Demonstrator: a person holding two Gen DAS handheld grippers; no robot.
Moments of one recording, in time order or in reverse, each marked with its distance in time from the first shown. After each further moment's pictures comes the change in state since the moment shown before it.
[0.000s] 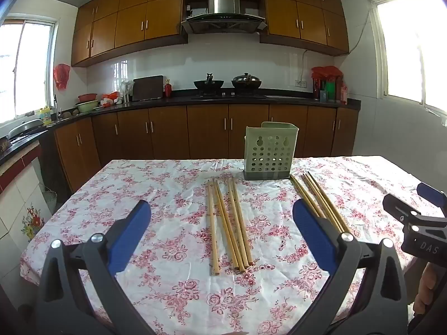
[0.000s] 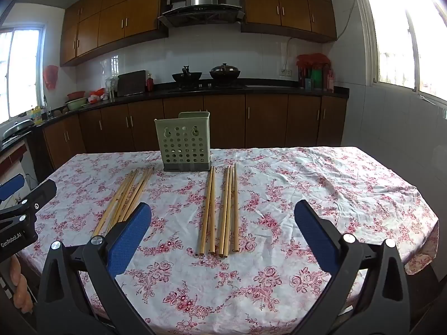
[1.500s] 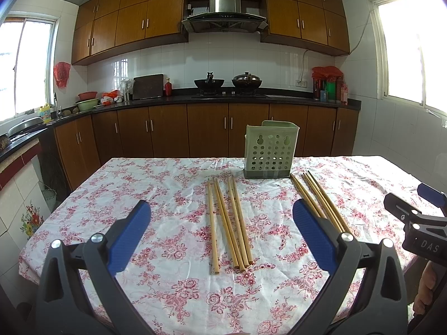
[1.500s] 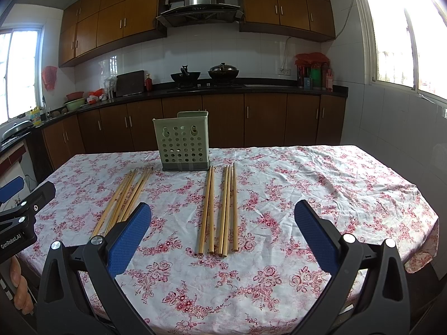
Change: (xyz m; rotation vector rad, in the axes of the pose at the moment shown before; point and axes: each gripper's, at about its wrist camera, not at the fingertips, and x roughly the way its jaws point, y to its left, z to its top) left arm 0.000 0.000 -0.002 -0.004 0.003 0.001; right arm 0.001 0.000 -0.001 0.007 0.000 0.004
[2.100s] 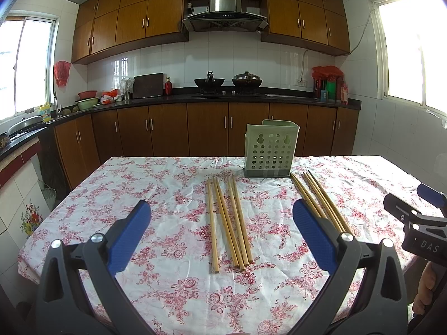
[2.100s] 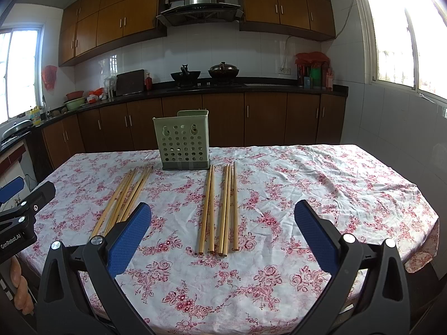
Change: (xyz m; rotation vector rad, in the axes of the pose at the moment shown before) left arm -0.001 0.001 -0.001 -0.001 0.000 -0.001; right arm 0.000 0.000 -0.001 0.001 0.000 -0.001
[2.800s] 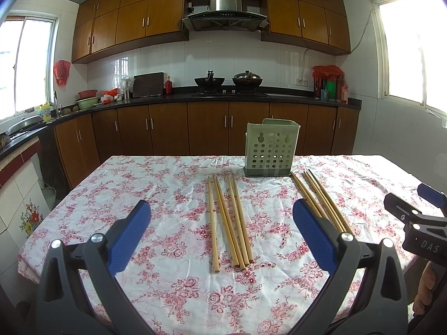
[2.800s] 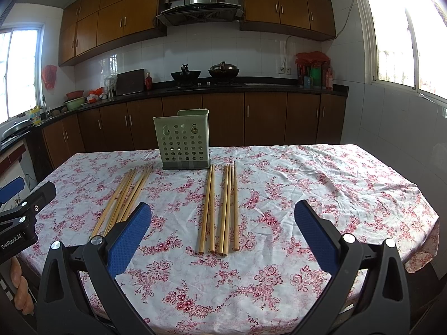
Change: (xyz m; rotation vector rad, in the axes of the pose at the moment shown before) left arm 0.000 0.001 0.000 -0.002 0.003 0.000; right arm 0.000 0.000 0.000 0.000 0.001 0.000
